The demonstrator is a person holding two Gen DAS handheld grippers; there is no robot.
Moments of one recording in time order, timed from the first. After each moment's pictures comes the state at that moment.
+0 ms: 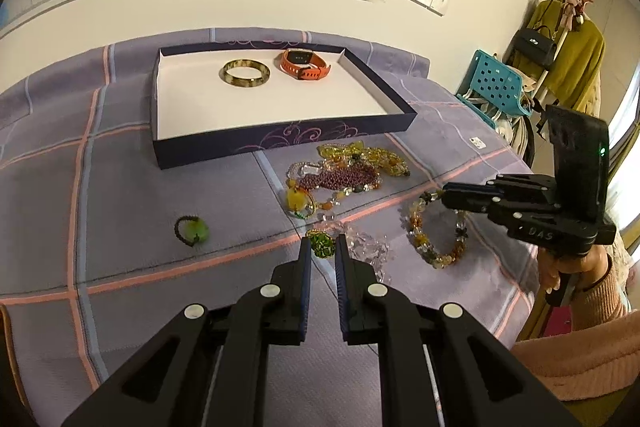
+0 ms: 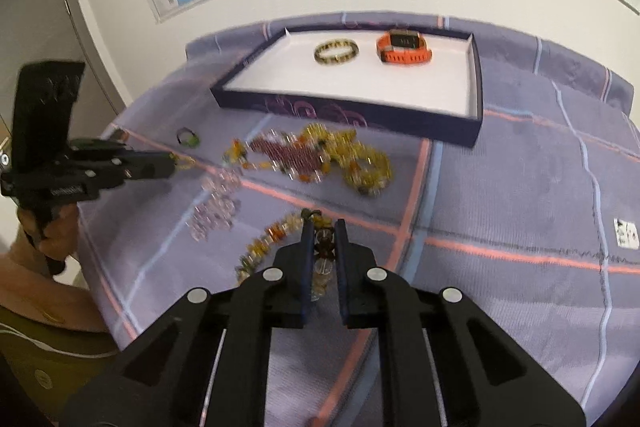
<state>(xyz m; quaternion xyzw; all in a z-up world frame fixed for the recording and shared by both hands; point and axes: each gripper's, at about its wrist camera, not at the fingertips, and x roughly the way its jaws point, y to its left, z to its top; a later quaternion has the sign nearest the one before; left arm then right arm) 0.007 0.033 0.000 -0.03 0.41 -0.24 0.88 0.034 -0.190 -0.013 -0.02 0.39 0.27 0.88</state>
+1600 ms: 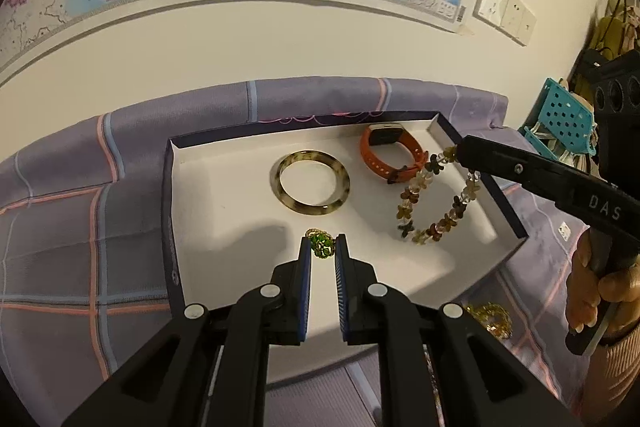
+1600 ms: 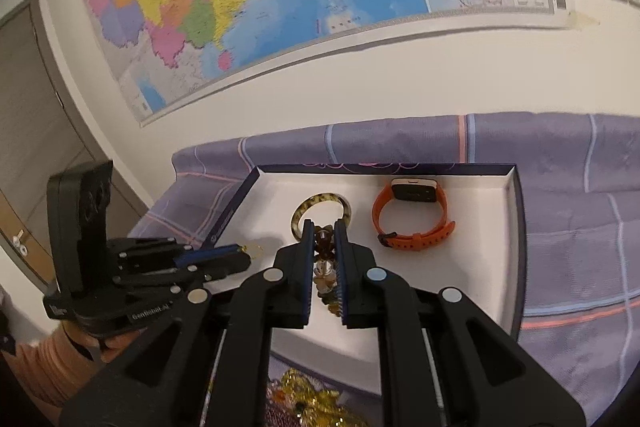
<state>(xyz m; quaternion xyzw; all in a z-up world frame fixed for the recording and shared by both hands) 0.178 0.023 0.019 -0.01 0.41 -0.15 0.90 0.222 -0.163 0.037 0.10 0.35 0.28 0.89</state>
